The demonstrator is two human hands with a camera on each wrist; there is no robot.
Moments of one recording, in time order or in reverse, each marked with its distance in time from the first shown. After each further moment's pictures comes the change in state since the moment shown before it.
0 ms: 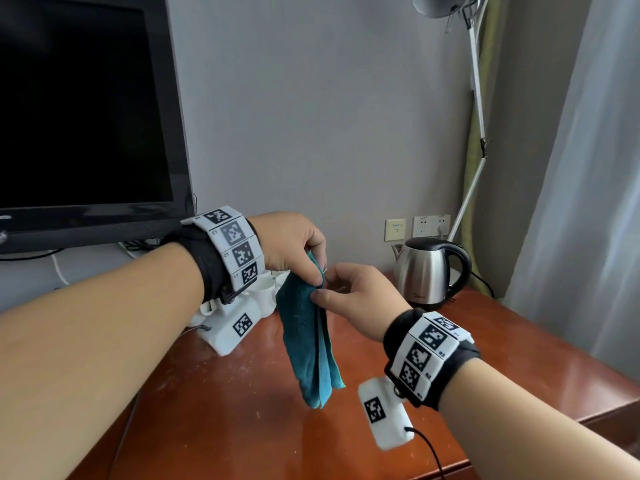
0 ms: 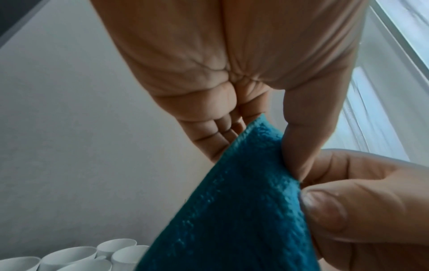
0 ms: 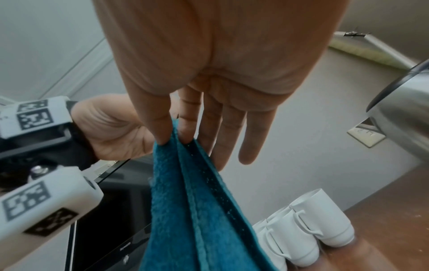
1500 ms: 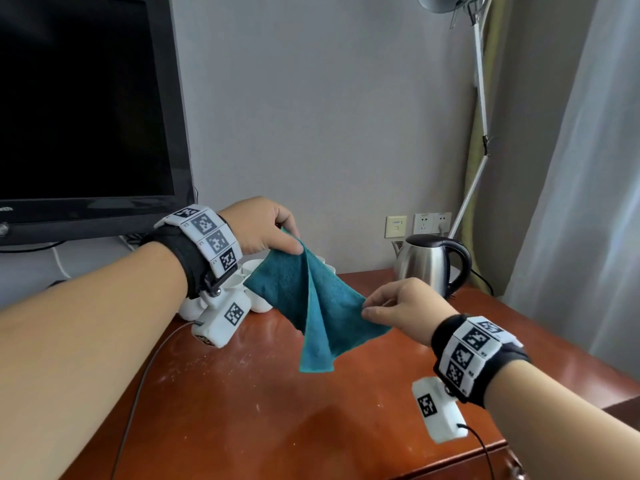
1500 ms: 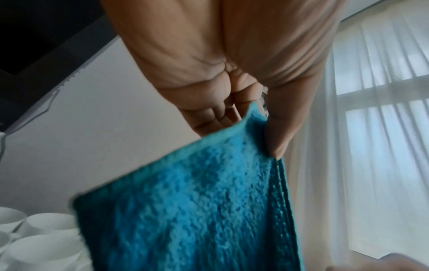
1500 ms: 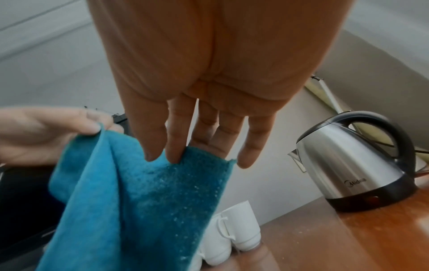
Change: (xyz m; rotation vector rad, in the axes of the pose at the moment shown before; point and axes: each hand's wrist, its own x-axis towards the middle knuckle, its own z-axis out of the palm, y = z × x) left_hand -0.003 -0.044 -0.007 -0.084 0.292 -0.148; right_hand -0.020 0.047 -0.046 -0.230 -0.063 0.193
